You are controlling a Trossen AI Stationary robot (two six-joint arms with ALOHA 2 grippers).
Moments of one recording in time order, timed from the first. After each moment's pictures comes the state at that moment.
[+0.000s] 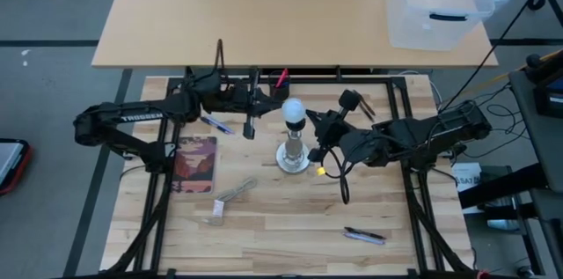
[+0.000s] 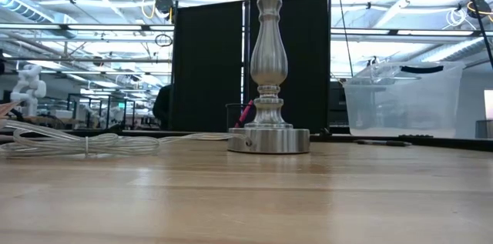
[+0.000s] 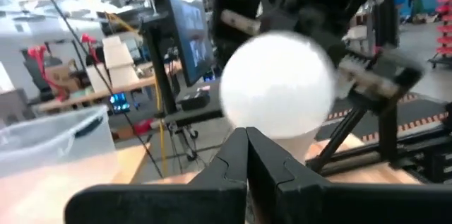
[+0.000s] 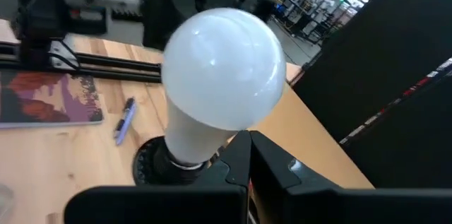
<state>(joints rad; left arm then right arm) 0.23 1.29 1.10 0.29 0.37 0.22 0.32 1.47 1.60 -0.56 1.01 -0.14</state>
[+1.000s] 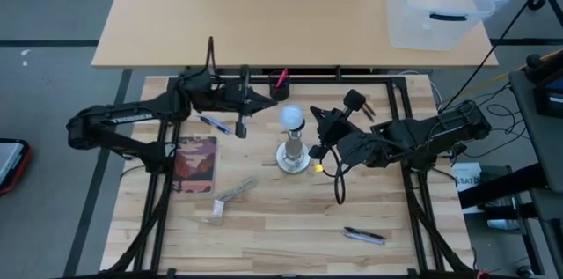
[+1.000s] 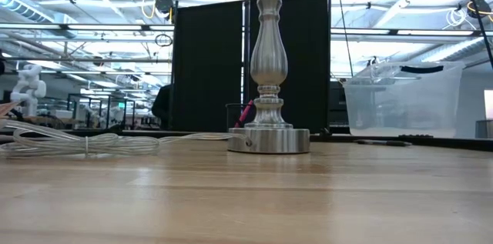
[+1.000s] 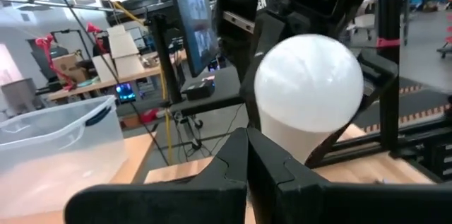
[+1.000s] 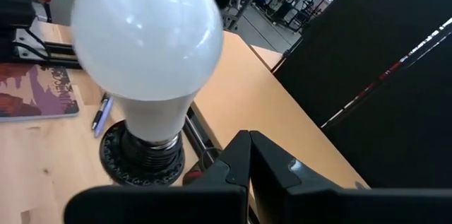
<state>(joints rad) 0.25 1.20 1.10 0.17 0.35 0.24 0.33 1.47 1.60 -0.63 1.10 -0.07</state>
